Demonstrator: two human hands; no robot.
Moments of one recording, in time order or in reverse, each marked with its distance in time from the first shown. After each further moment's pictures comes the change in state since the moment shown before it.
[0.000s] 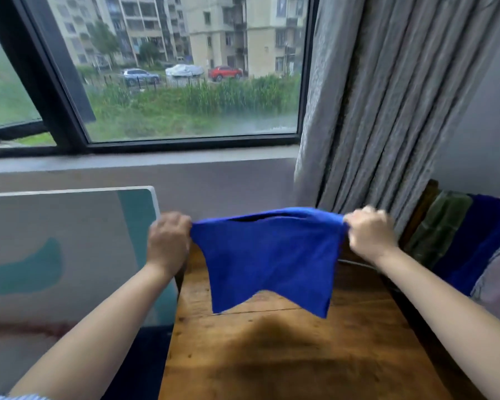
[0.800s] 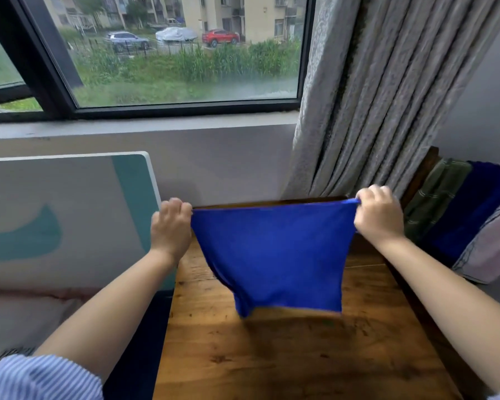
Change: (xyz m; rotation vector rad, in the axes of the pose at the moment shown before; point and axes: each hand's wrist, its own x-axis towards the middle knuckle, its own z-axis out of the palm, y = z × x) left_hand -0.041 0.010 0.005 0.097 -0.249 0.052; right_hand -0.037 -0.002 0.021 0.194 0.060 0.205
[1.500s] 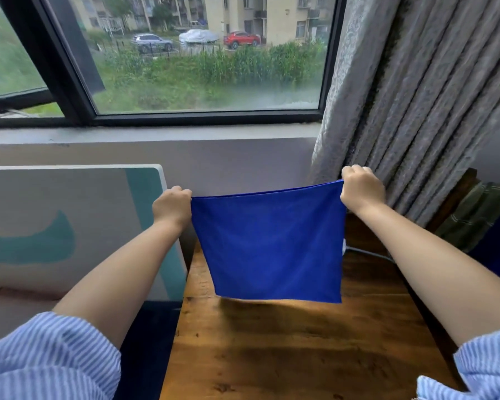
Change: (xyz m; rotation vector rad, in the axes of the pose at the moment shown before) left_hand 0.086 -0.032 0.003 0.039 -0.326 -0.319; right_hand 0.115 -0.041 0.012 0.069 -0.170 0.052
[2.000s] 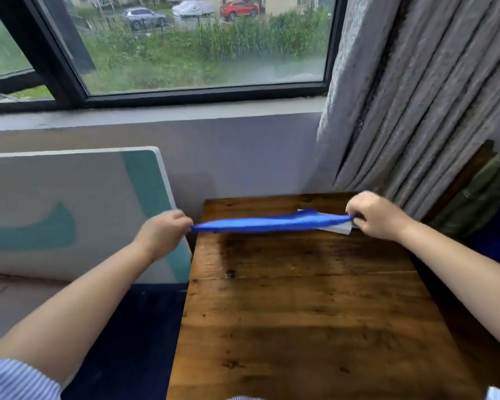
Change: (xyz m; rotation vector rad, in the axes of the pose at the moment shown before) left_hand -0.050 -0.051 0.033 -0.080 0.044 0.564; right_hand -0.054 0.050 0.042 0.152 -0.299 -0.387
